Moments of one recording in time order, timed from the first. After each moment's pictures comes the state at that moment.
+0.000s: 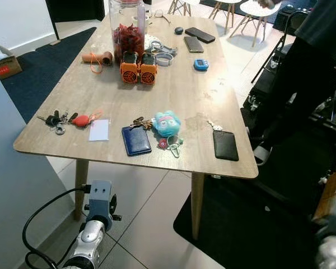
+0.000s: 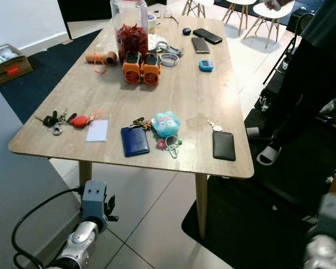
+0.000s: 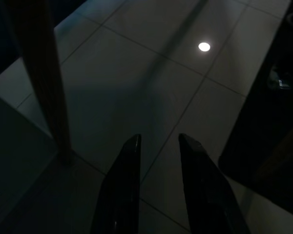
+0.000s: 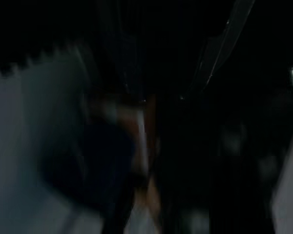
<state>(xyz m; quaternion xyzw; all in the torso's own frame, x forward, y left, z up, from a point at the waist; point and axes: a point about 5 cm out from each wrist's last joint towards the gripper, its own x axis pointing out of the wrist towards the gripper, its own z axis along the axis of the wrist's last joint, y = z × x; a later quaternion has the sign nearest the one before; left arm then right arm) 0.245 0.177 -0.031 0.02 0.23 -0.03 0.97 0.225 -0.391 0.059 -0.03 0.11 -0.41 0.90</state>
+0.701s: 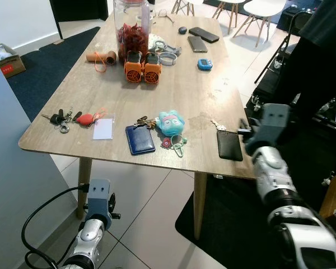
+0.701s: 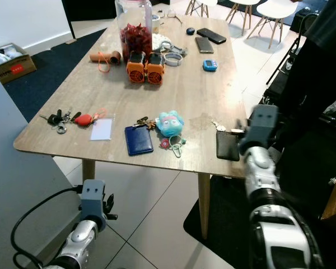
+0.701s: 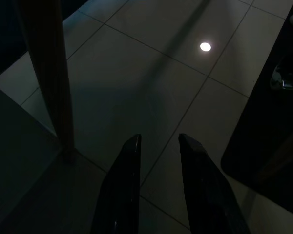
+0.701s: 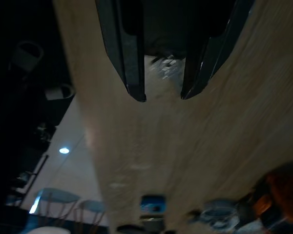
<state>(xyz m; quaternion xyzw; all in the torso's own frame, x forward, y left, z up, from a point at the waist) 0.246 0.178 -0.031 0.01 0.22 -0.03 0.97 0.363 -0.205 0.124 0.02 0.00 0.00 1.00</state>
